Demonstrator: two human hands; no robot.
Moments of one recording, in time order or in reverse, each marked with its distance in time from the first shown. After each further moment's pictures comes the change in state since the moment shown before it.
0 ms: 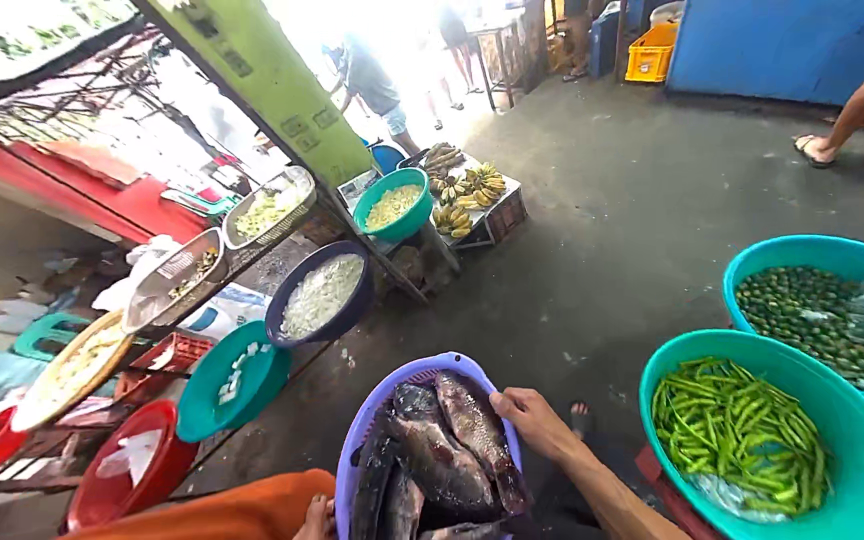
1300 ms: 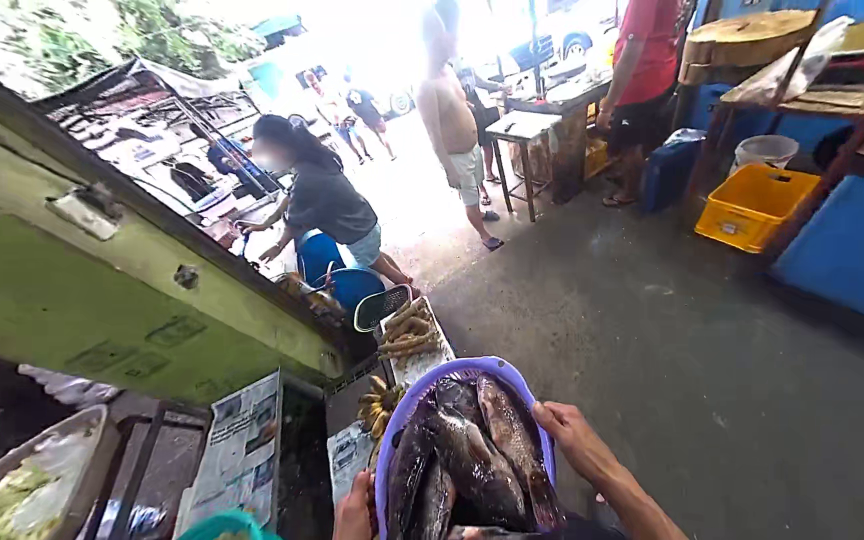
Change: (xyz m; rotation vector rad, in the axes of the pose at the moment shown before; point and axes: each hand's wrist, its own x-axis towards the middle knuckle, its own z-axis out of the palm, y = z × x) left_hand 0.686 0.690 1.072 -0.085 -0.023 0.017; right_hand 1.084 -0.235 -0.908 -0.066 0.074 -0.014
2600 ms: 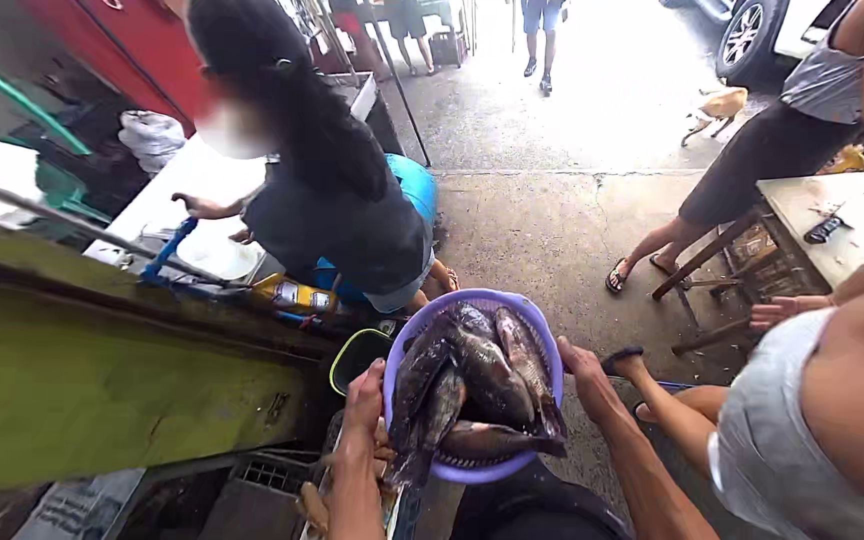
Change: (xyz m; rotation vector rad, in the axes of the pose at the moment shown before) left_hand 0.954 0.447 0.428 -0.112 0.416 -0.241; right_hand 1.289 -0.228 -0.062 -0.015 -0.424 0.004
